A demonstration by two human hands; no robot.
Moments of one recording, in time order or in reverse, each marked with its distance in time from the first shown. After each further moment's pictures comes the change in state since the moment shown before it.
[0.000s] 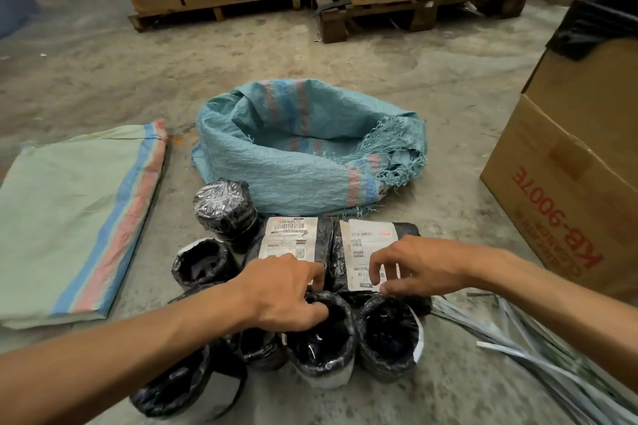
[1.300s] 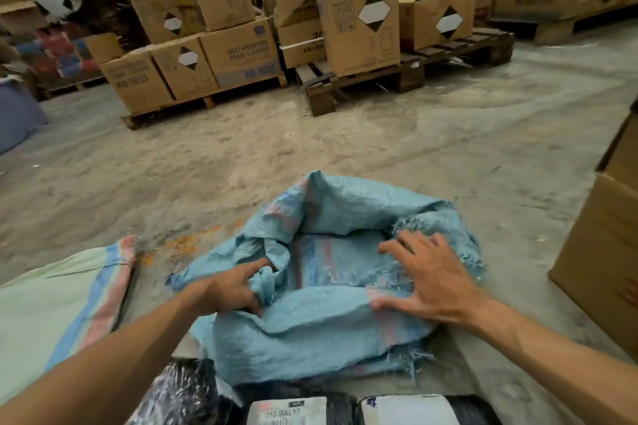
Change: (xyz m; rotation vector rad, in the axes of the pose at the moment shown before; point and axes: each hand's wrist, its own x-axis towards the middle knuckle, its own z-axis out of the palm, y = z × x) left_hand 0.237 -0.208 -0.083 -0.641 -0.086 -0.241; right_hand 0.144 0.172 -0.059 -0.307 0.825 0.245
